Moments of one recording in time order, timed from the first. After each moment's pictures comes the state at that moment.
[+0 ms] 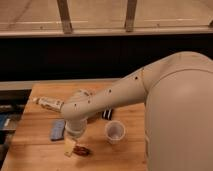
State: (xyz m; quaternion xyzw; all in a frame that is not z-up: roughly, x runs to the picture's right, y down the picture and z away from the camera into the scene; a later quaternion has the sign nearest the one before) arm -0.150 0.251 0.689 -0.41 -0.02 0.18 0.89
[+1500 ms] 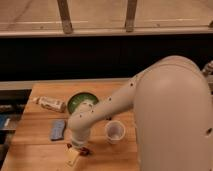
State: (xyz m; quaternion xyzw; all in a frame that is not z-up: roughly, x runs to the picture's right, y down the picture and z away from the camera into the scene) arm -0.144 0.312 0.718 -0.44 -0.01 0.22 0.87
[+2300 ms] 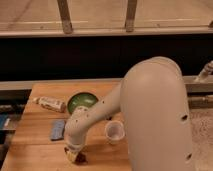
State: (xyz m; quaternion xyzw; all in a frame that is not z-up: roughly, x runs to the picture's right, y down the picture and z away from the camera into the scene) arm -0.164 0.334 0.731 -0.45 -0.03 0.18 0.87
